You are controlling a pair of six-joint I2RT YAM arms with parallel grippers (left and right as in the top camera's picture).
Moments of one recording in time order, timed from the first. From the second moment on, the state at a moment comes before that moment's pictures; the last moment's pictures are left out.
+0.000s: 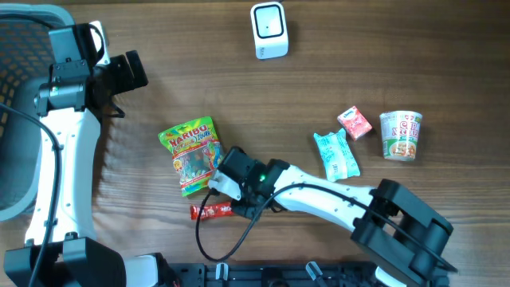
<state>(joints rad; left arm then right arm) 0.15 1.52 1.38 -0.71 -0.03 -0.12 0.99 1.81 1.03 -0.52 -0.19 -0.23</state>
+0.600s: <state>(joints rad) 0.15 1.52 1.38 -0.71 -0.03 -0.12 0.94 1.82 1.07 -0.54 -0.22 -0.24</state>
